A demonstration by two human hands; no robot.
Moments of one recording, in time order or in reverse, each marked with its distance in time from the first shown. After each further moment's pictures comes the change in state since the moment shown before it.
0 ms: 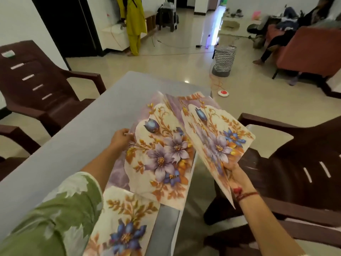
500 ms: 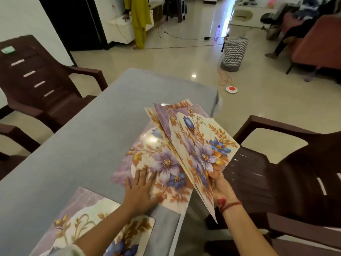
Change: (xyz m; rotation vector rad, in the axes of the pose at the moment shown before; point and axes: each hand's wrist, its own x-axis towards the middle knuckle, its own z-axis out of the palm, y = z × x) left_hand -0.097 -0.070 0.087 0.895 -0.359 0.309; right_hand 0.053 0.020 0.018 -0.037 -0.045 0.166
